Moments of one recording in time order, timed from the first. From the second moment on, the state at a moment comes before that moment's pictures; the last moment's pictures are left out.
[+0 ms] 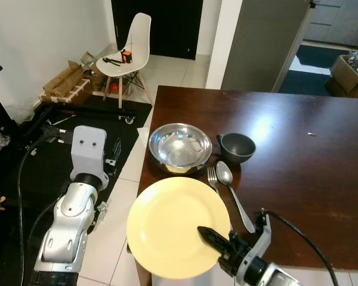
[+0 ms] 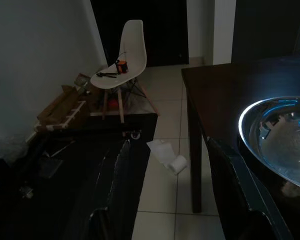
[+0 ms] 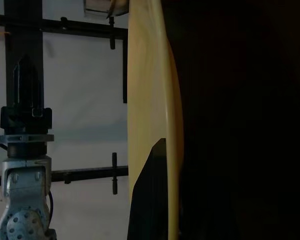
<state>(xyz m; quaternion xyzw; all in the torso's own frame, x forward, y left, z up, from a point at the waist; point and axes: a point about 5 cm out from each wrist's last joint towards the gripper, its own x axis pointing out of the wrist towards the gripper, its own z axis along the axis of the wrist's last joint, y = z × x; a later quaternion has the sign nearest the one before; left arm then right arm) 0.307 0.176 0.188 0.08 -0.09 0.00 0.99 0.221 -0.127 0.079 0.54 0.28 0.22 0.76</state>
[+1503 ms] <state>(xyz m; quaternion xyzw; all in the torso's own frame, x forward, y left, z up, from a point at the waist) 0.304 0.173 0.183 0.08 -0.08 -0.01 0.99 0.250 -0.132 0.076 0.57 0.26 0.15 0.76</state>
